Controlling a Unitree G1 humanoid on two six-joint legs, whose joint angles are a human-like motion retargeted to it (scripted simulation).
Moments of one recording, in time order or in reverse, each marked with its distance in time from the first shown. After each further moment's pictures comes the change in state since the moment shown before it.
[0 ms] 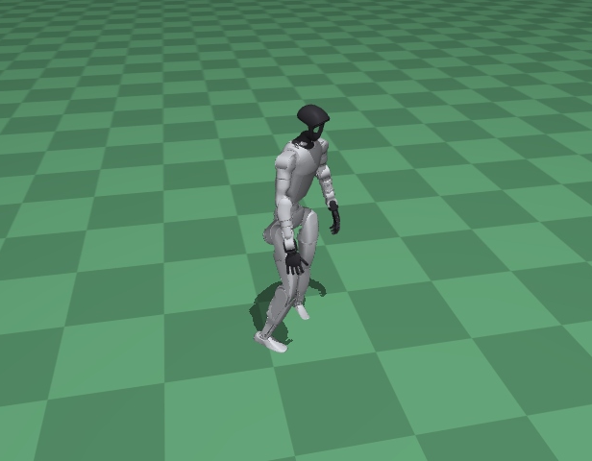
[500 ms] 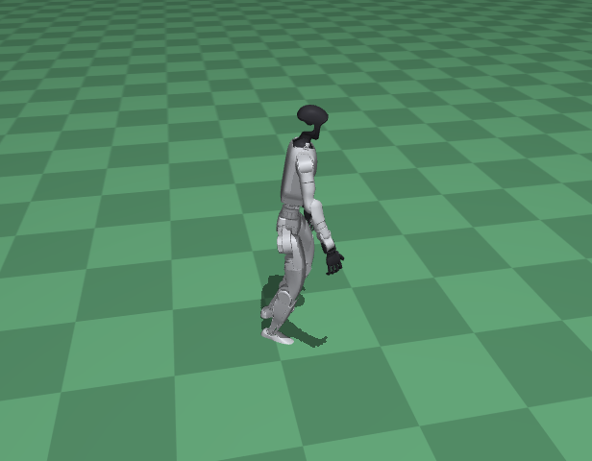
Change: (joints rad) left arm 0.006 -0.068 0.062 0.014 0.048 0.070 -0.091; right arm 0.028 -0.078 -0.060 -0.044 0.047 0.018 0.021; waist 0.000 0.121 -0.029; left_leg -0.184 0.476 0.829 0.748 -0.253 0.006; right_leg 0.388 0.115 -0.630 -0.319 -0.015 -0.183
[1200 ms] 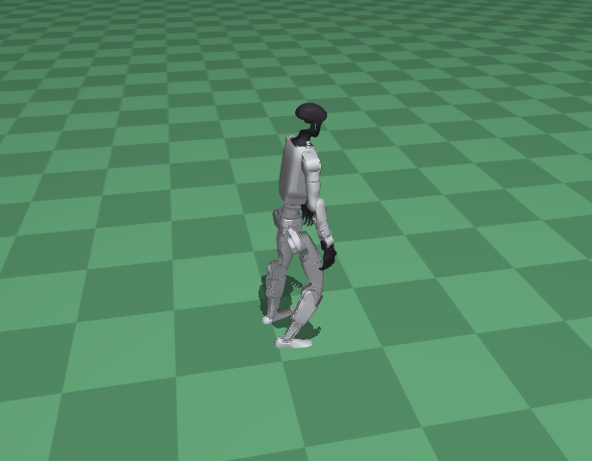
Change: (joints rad) left arm -0.085 0.019 -0.081 -0.025 0.078 -0.008 -0.015; right arm 0.126 0.074 0.020 0.026 -0.039 -0.020 0.051; waist -0.169 -0.133 0.017; left_leg 0.323 -0.449 -0.125 -0.845 0.310 0.041; right_leg -0.199 -0.274 0.232 0.351 -0.103 0.095
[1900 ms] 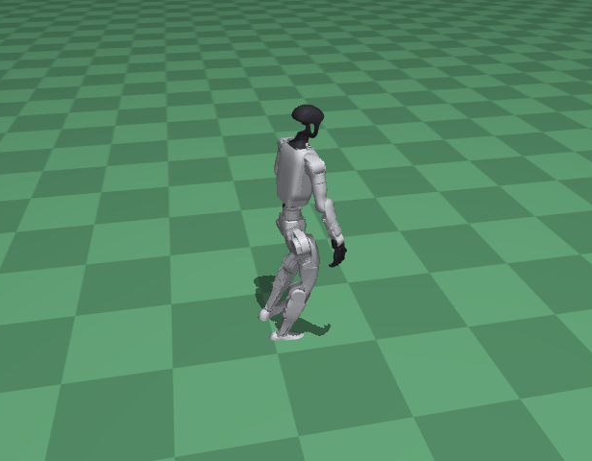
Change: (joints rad) left arm 0.055 0.020 0.086 0.053 -0.005 0.069 -0.044; right arm -0.022 -0.027 -0.104 0.008 0.100 0.060 0.079; waist 0.146 0.172 0.030; left_leg -0.258 0.464 0.036 0.765 -0.240 -0.067; right_leg 0.298 0.344 -0.154 -0.403 0.108 -0.084
